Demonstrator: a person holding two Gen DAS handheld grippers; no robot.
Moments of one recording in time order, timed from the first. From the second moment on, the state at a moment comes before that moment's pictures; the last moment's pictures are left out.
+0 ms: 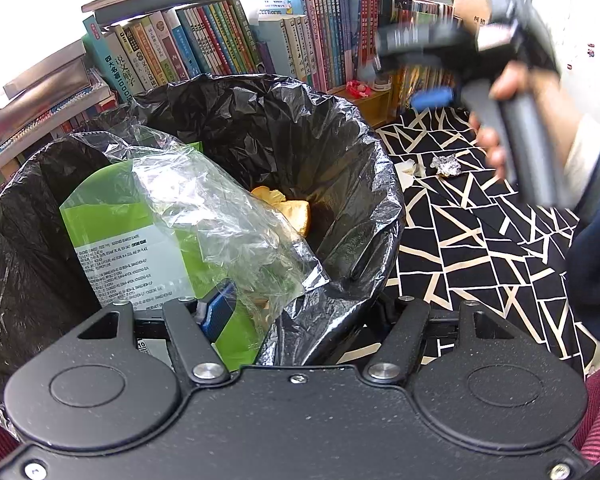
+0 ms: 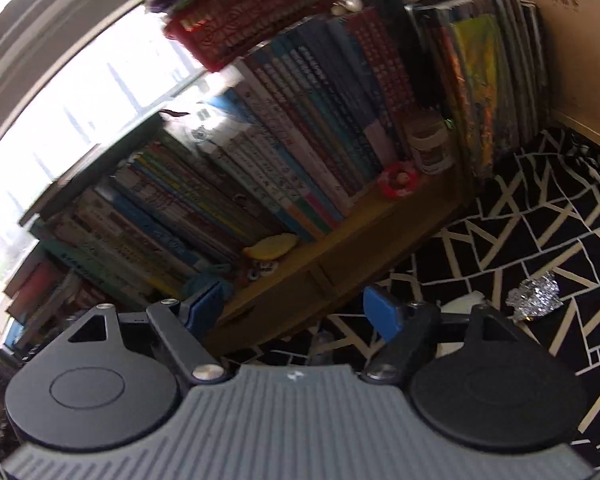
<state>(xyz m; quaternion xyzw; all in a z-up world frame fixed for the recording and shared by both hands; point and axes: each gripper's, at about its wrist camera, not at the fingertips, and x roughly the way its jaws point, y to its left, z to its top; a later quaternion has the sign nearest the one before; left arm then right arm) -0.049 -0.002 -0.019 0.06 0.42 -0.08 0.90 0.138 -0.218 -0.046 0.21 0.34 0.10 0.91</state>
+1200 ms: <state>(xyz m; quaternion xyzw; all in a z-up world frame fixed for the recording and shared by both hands) -0.045 0.000 -0.018 0.04 0.42 -0.08 0.90 0.195 -0.216 -0.190 0.06 0.40 -0.05 0.91</state>
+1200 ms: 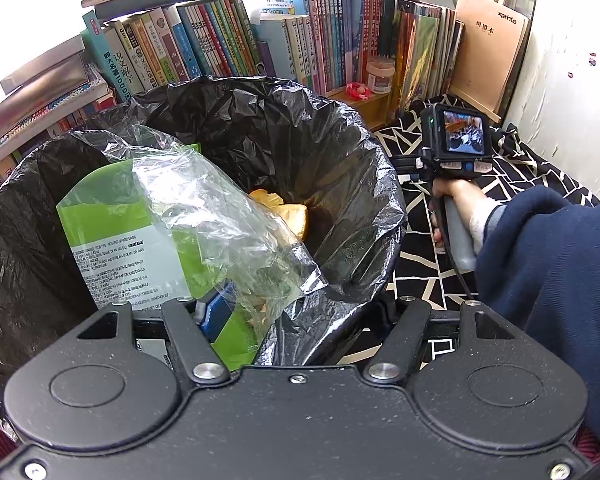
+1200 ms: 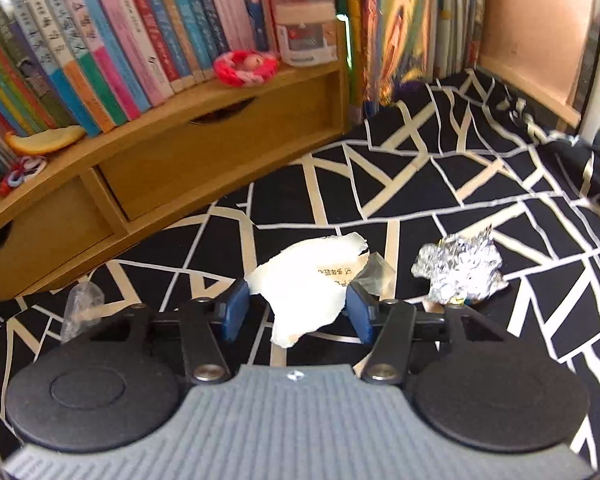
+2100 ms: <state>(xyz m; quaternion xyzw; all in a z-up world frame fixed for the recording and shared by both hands) -0.049 -0.003 -0.020 0.05 0.42 -0.07 0.90 0.053 -0.145 0.043 0.10 0.23 0.31 0.92</state>
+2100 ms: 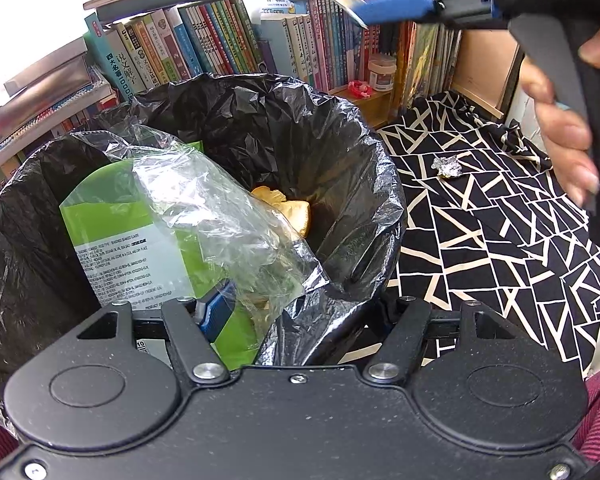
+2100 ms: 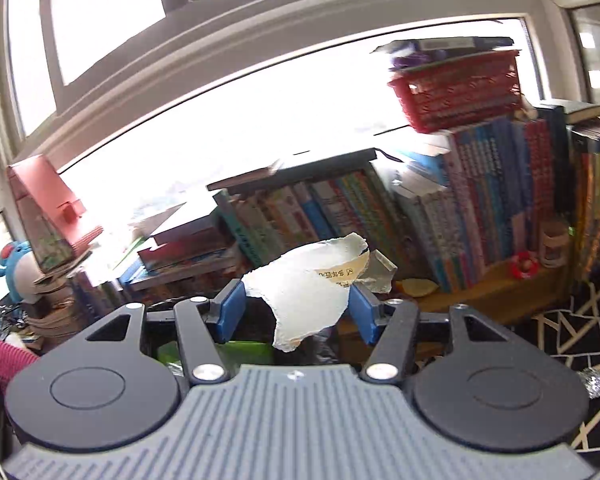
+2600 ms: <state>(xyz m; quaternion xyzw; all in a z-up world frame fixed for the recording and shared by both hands) -0.049 -0.003 -0.021 0.06 0.42 -0.08 0.90 0.038 -0.107 0.023 0.07 0.26 0.38 0.88</state>
